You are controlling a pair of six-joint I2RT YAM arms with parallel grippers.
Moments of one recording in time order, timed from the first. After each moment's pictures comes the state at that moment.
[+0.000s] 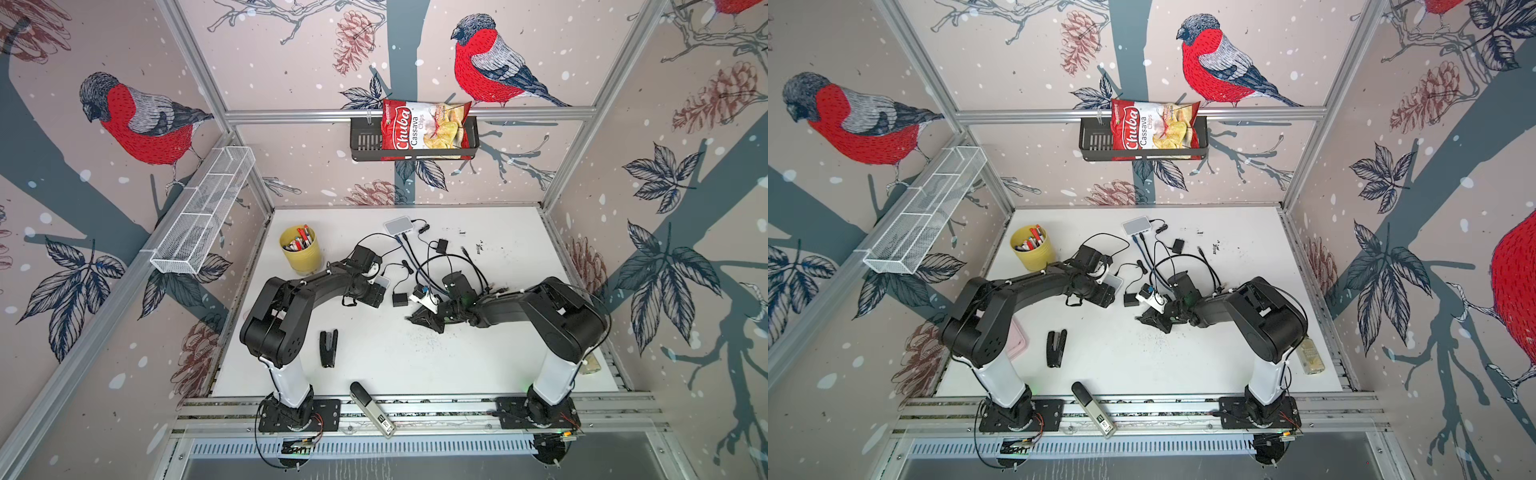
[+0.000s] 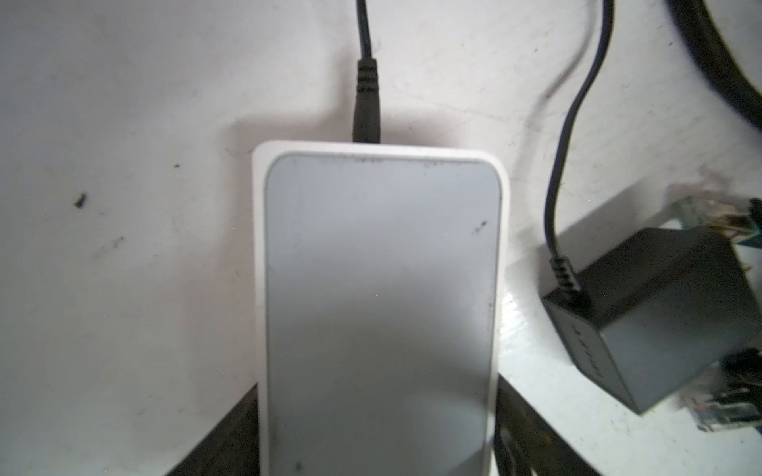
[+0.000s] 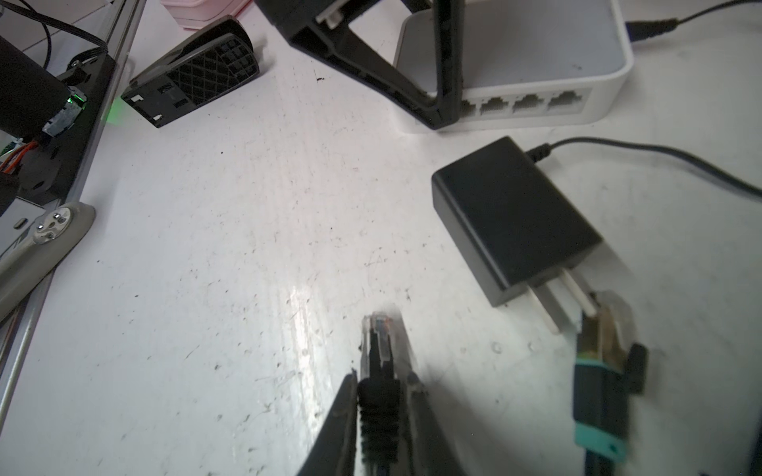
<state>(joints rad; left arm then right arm) -0.43 1.76 1.02 -0.46 0.13 0.00 0.68 1.81 0.68 0.29 -0.66 -0.33</state>
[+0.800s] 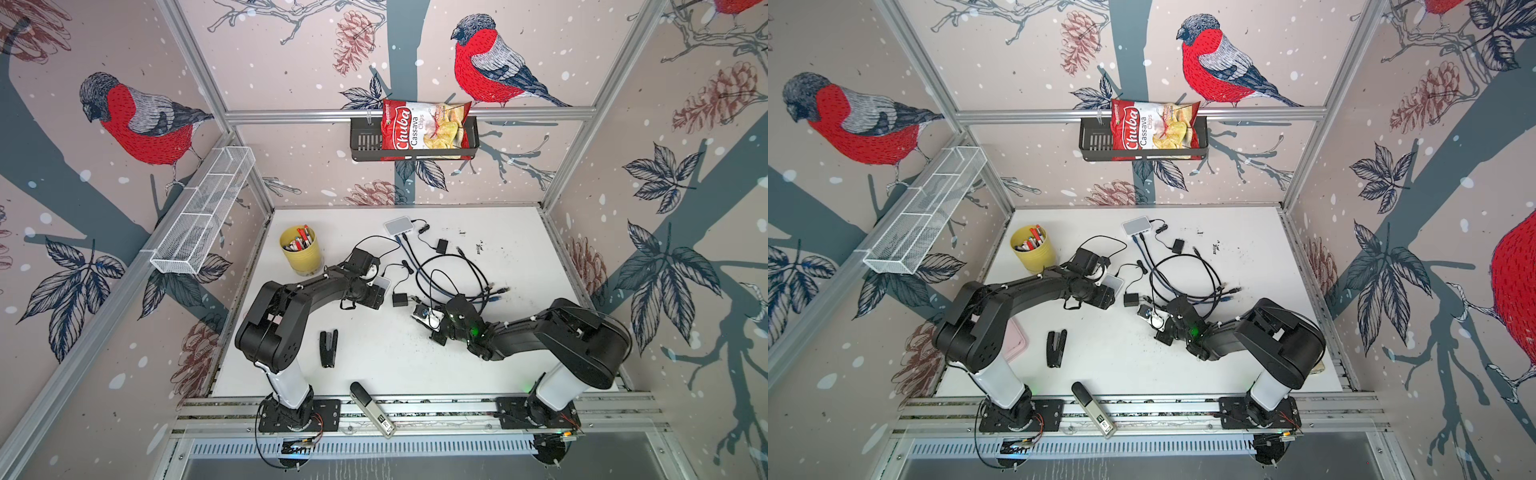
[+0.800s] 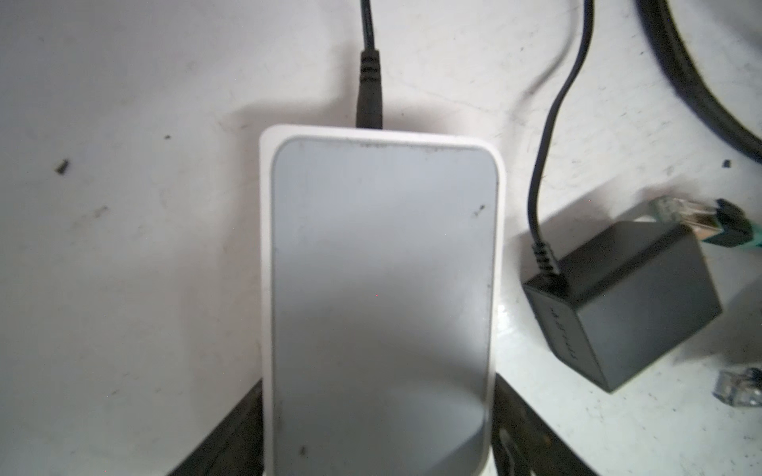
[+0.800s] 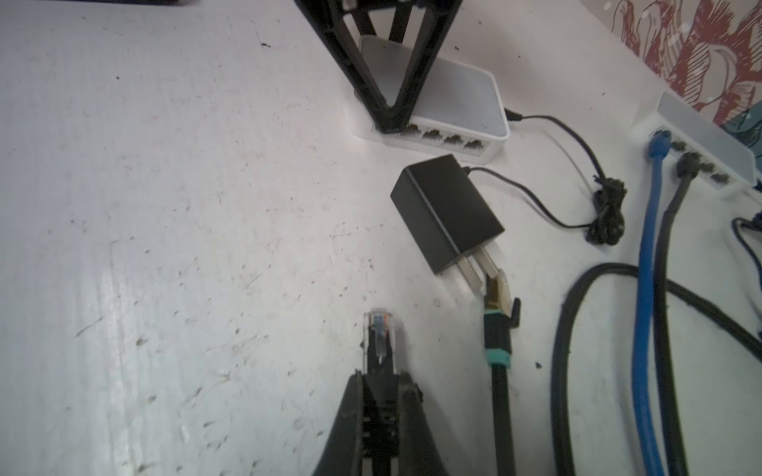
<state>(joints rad) -0.43 1.71 0.95 -0.41 0.18 -0.07 0.88 1.64 0.42 0.64 -0.13 -0.47</state>
